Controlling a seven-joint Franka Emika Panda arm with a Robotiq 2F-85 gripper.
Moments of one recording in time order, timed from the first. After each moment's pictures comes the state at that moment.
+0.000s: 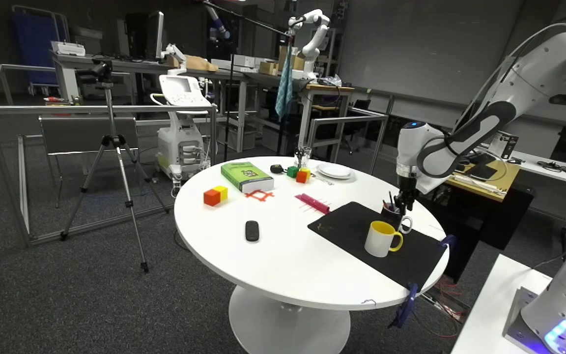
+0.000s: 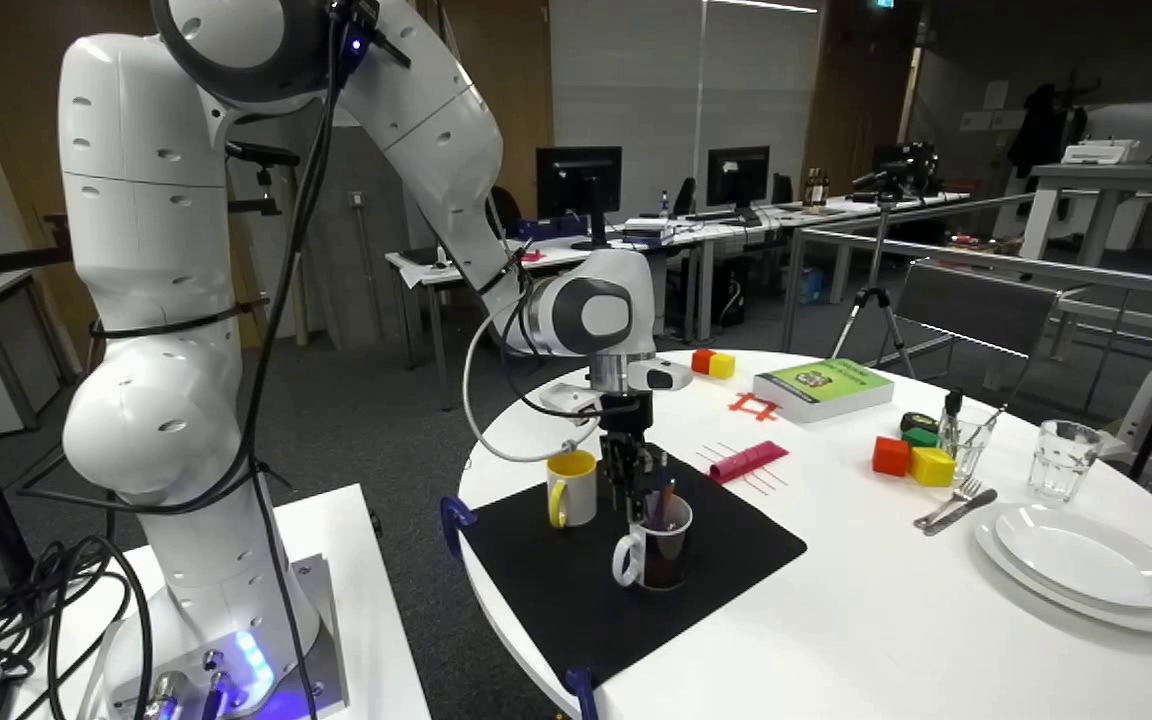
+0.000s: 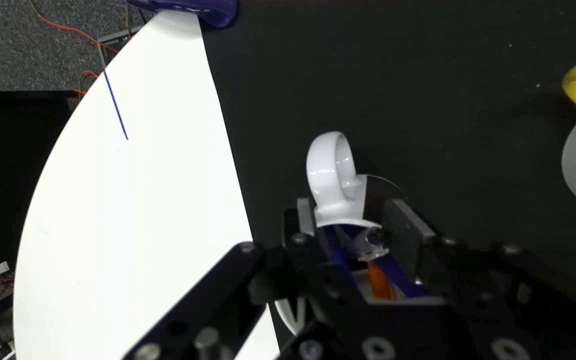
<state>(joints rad) -0.05 0.18 -0.08 -2.40 -0.43 2.47 0.36</state>
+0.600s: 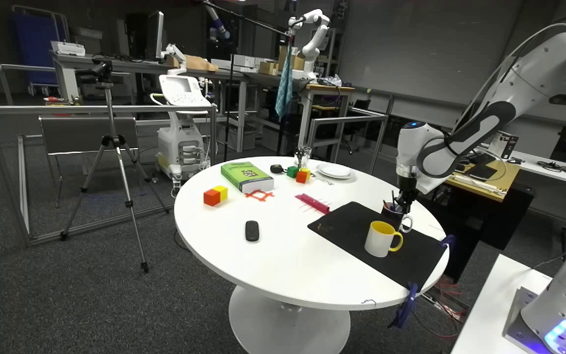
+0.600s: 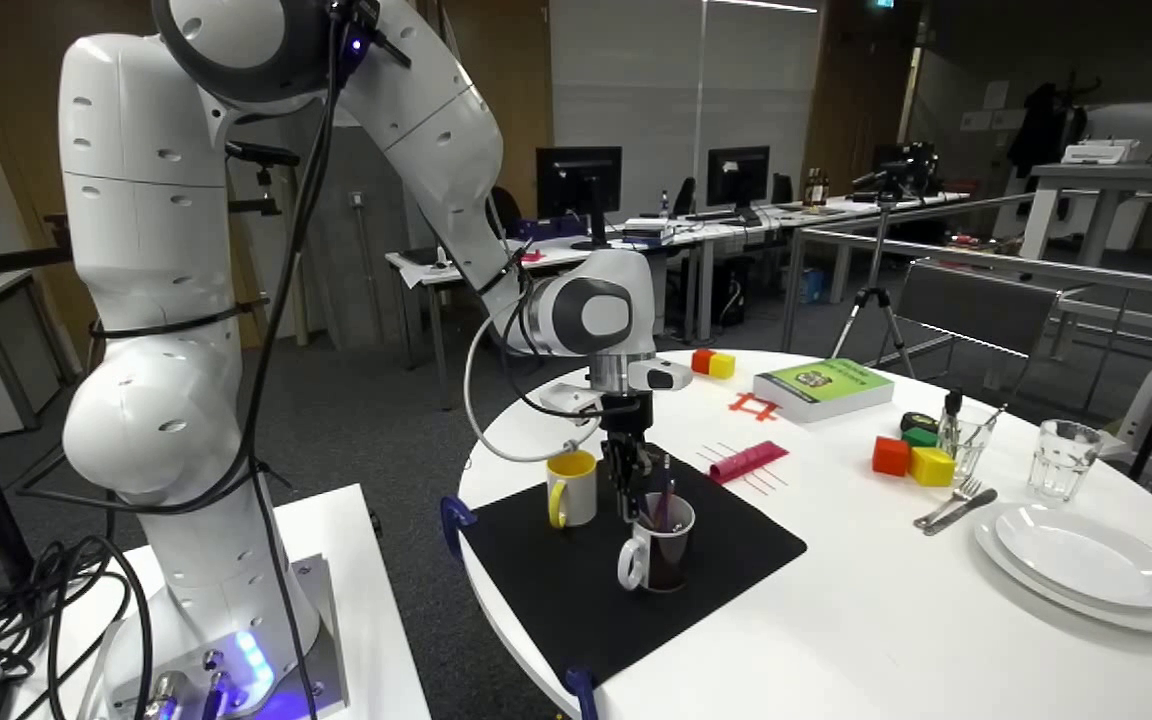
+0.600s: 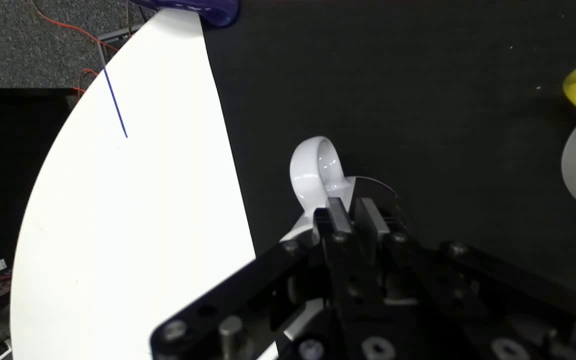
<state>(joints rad) -0.05 0.18 -0.08 -2.40 -0.43 2.47 0.35</state>
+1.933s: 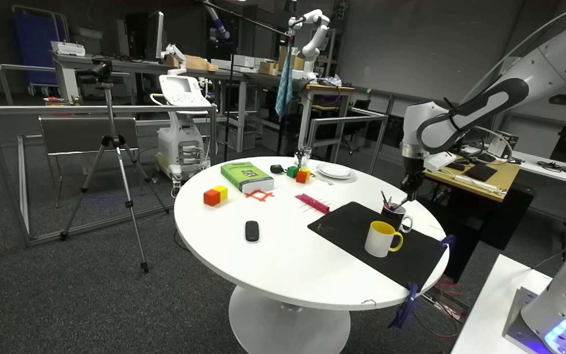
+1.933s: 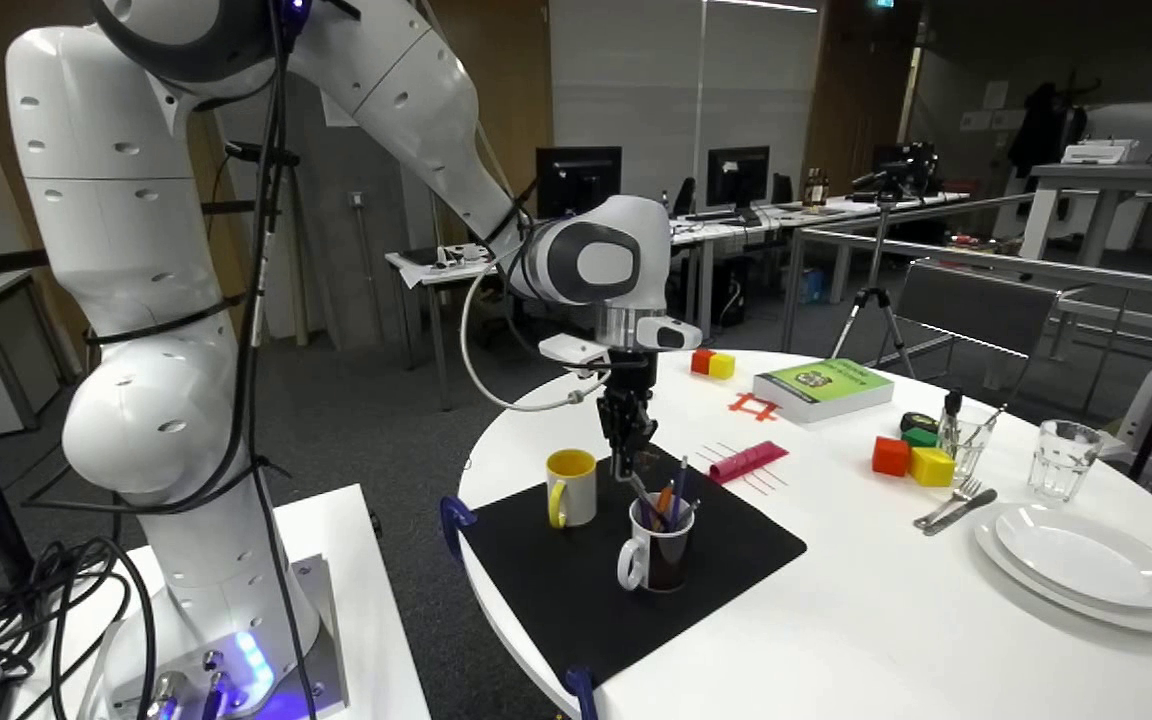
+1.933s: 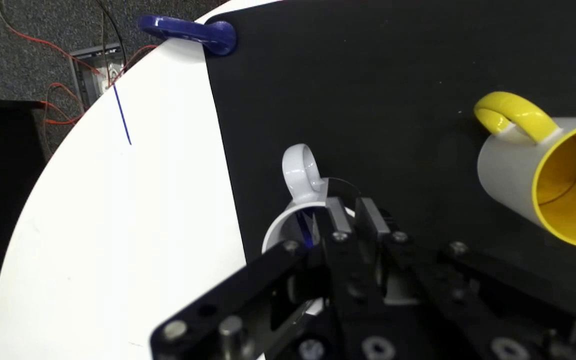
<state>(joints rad) -0.05 0.05 -0.08 -2.35 -0.23 2.26 0.13</state>
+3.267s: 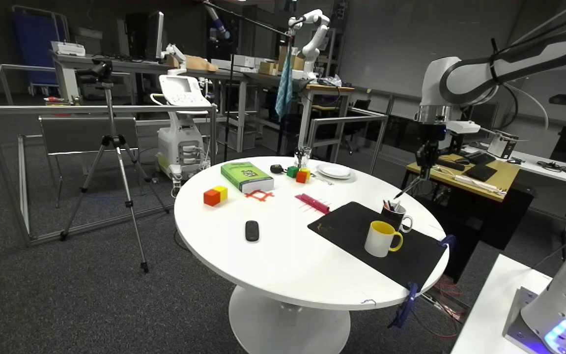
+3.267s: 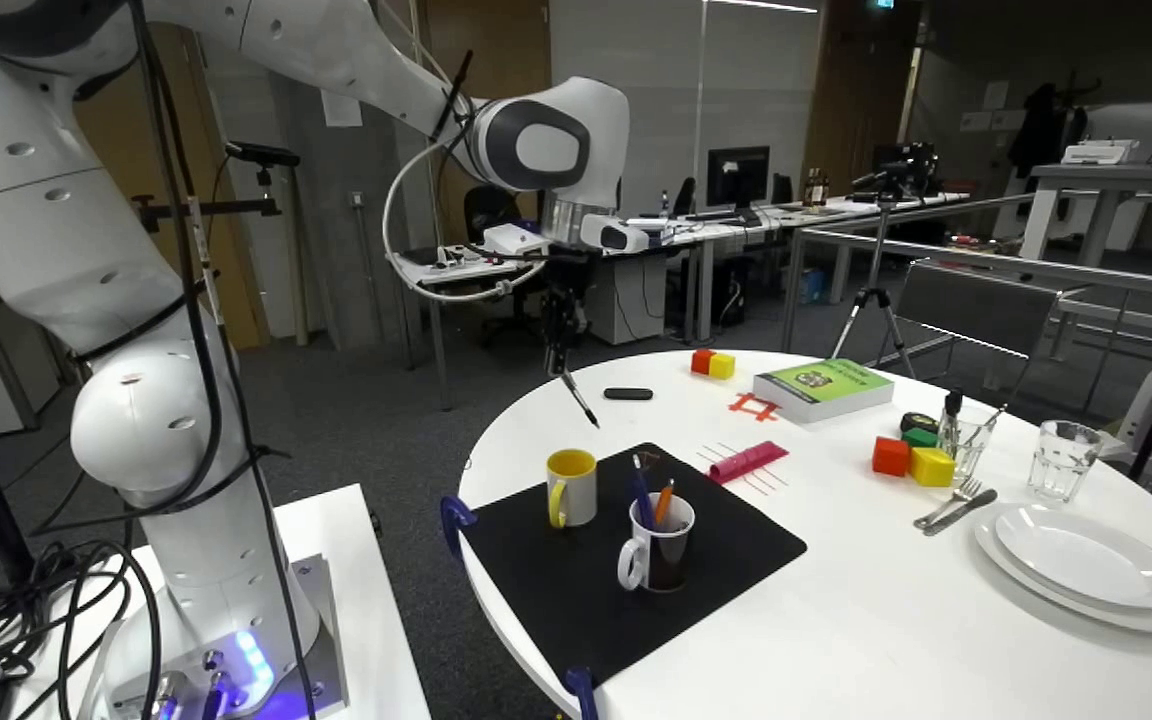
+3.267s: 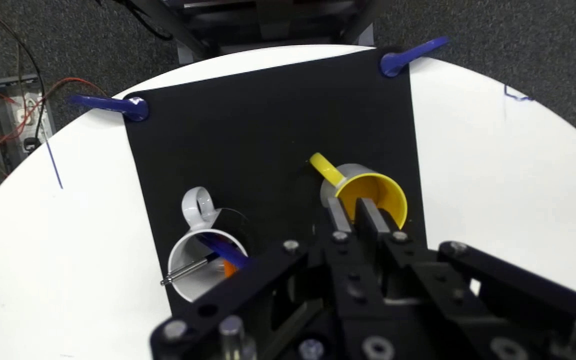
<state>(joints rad) 0.00 -0.25 -0.03 -2.34 0.03 1.91 0.06</state>
